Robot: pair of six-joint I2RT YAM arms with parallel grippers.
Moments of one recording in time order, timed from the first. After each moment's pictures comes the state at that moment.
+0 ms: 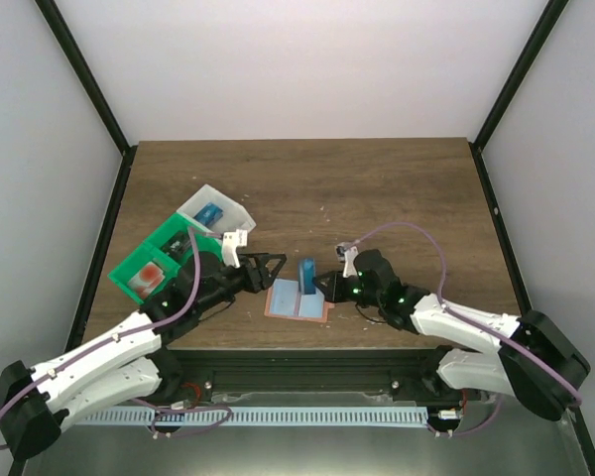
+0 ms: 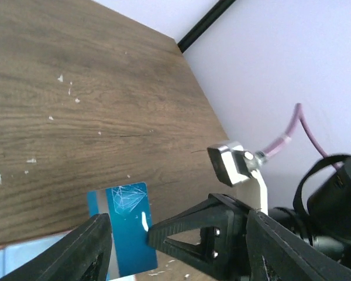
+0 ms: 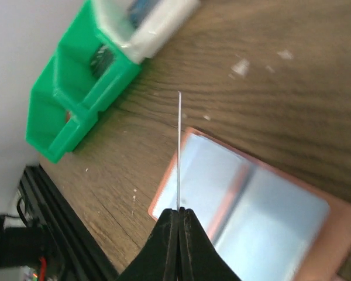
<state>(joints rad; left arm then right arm) -0.83 0.83 0.51 0.08 0.05 -0.74 0.77 1.16 0.44 0.16 -0.25 0.80</state>
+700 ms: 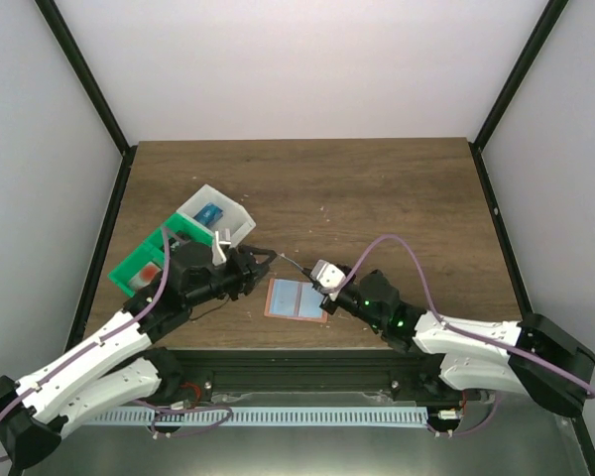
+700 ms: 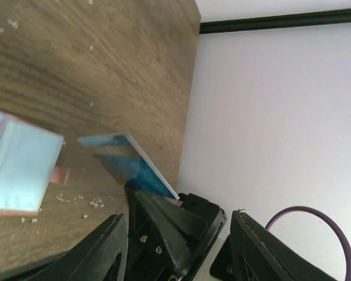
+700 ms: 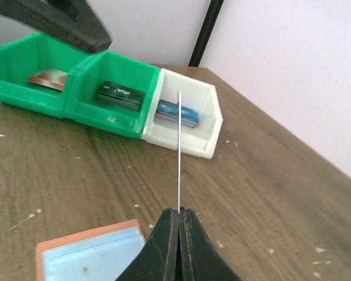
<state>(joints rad) -0.79 0.80 0.67 -0.22 0.16 -1.41 0.99 1.09 0.32 0.61 0.05 -0.28</state>
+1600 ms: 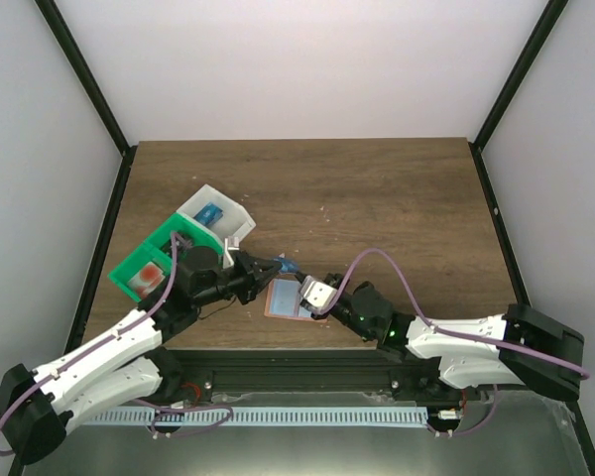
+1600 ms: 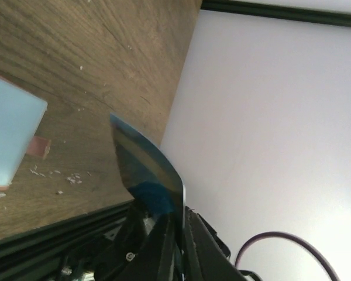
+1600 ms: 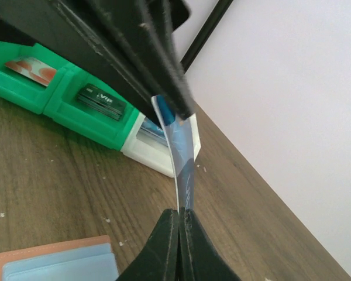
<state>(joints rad) -0.76 0.85 0.53 0.01 0.29 -1.62 1.14 1.17 0.31 0.79 0.26 -0.54</state>
